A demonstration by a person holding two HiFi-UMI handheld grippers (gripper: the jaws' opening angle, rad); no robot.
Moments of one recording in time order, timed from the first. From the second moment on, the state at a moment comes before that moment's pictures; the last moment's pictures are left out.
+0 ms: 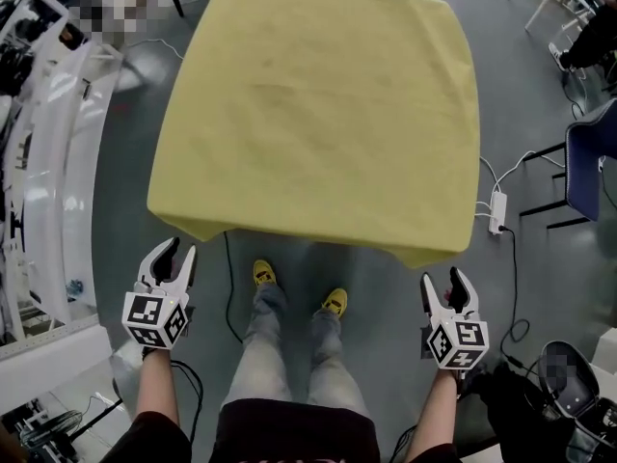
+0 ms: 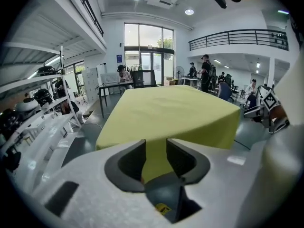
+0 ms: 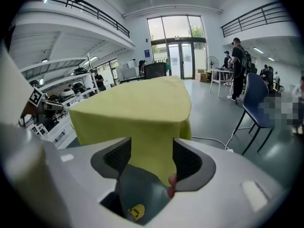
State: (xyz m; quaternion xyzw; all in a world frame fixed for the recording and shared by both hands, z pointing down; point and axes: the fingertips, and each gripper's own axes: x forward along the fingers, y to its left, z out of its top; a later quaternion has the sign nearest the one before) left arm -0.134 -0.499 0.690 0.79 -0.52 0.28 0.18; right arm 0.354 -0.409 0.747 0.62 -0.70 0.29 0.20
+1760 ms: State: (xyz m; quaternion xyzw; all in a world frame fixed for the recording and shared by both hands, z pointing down) left arm -0.223 -0.523 0.891 0.78 -0.58 0.19 0.13; right arm 0.356 -0.428 0.902 0.67 -0.70 0.18 0.16
